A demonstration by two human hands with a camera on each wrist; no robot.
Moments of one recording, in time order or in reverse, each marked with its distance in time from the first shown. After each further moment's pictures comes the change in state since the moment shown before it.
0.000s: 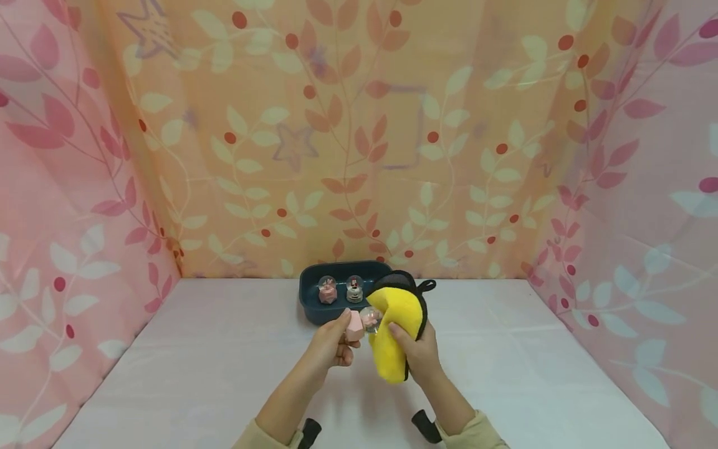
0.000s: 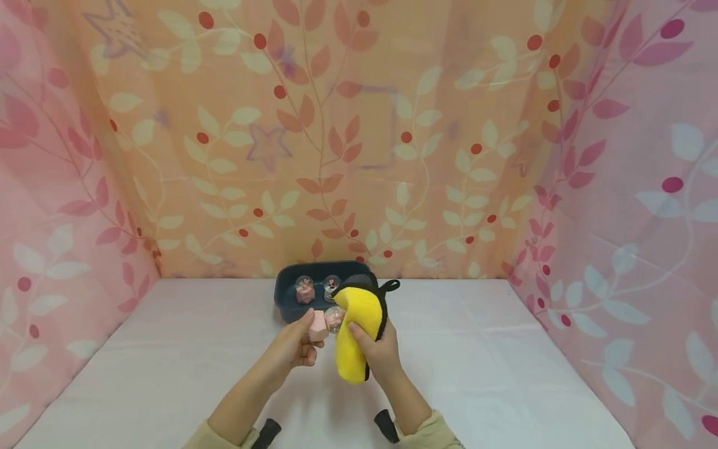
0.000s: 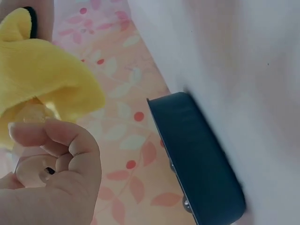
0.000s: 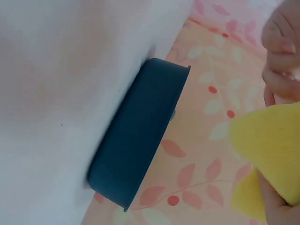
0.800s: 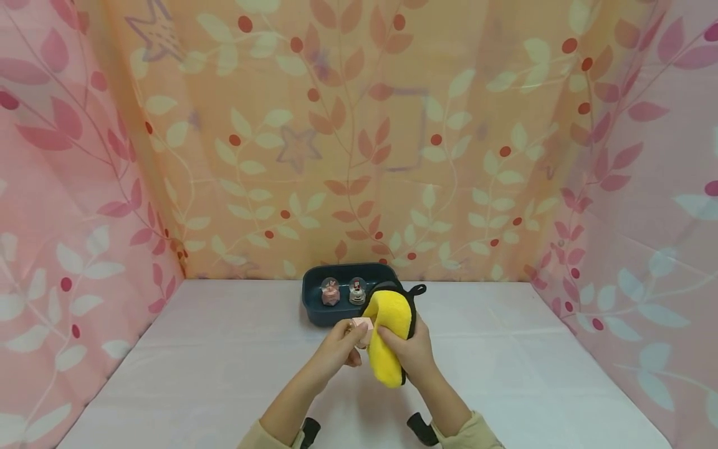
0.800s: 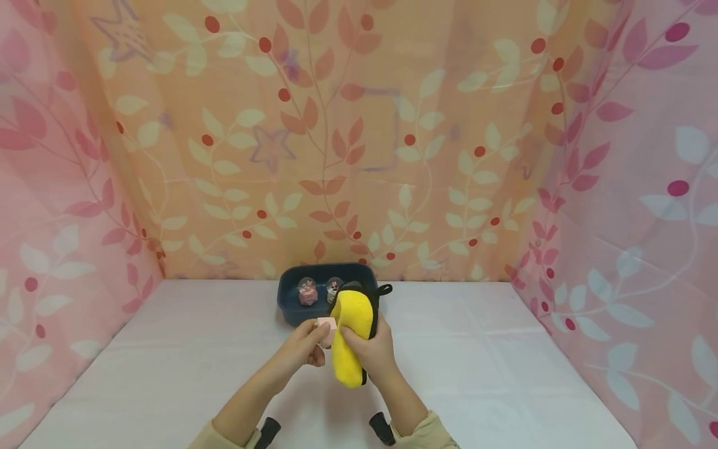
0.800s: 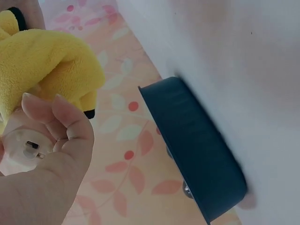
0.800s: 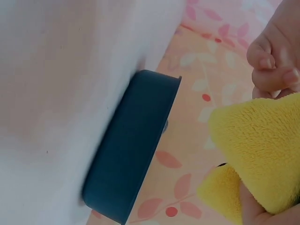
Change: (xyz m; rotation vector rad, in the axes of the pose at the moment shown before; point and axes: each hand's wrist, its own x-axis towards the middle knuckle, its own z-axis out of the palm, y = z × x) left_hand -0.005 0.000 0.003 0.158 -0.062 0.094; right_hand 0.007 -0.001 0.013 -0.106 0.032 0.121
